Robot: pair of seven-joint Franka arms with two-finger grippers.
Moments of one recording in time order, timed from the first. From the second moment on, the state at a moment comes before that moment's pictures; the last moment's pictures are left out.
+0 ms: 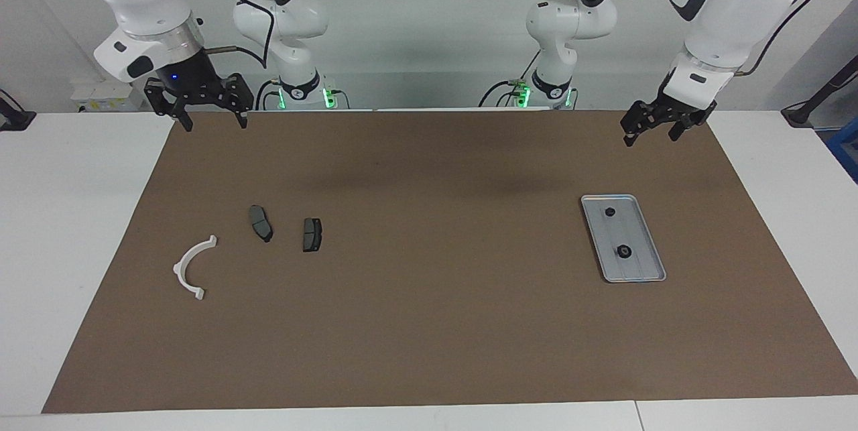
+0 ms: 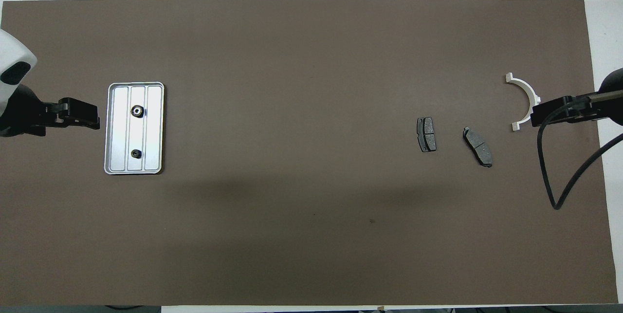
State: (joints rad) left arm -0.02 -0.05 -0.06 -1.71 0.00 1.64 -0.13; right arm 0.02 -0.04 0.00 -1.60 -0.02 1.54 -0.04
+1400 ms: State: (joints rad) left arm 0.04 0.35 -0.06 -1.77 0.00 2.12 -0.26; right arm 0.02 -0.06 0.00 -1.60 -0.02 1.54 -0.04
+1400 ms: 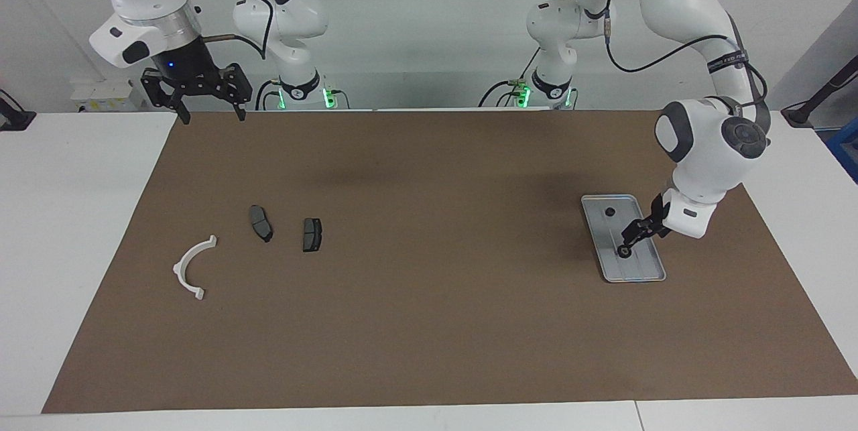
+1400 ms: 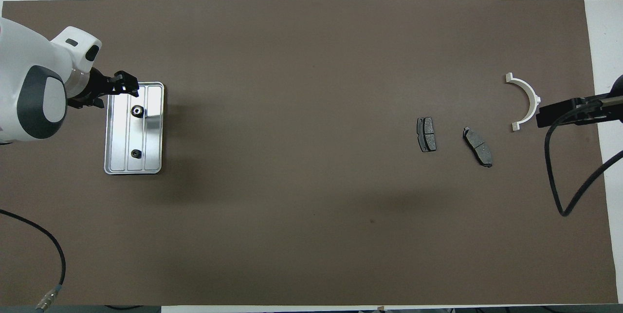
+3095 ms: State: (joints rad) left arm 0.05 0.37 -0.05 -1.93 0.00 2.33 -0.28; right arm 0.02 -0.07 0.00 -1.60 -0.02 1.54 -0.04
